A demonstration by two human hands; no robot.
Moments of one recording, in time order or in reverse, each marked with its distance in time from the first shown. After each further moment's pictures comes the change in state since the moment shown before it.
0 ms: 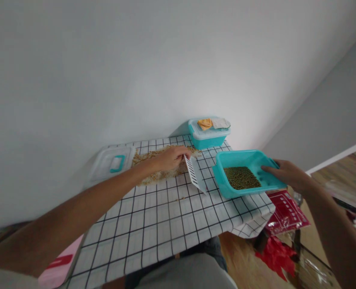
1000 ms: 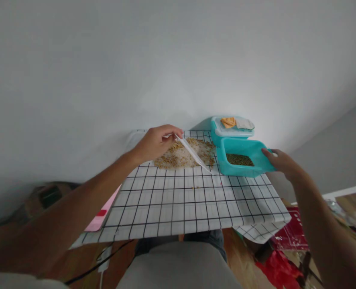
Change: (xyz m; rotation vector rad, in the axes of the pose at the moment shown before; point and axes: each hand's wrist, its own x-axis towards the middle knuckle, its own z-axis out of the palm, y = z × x) left_hand -0.089 0.072 -0.078 -0.023 0.473 -0.208; right_hand 0.035 -0.068 0.037 0.024 0.039 -0.041
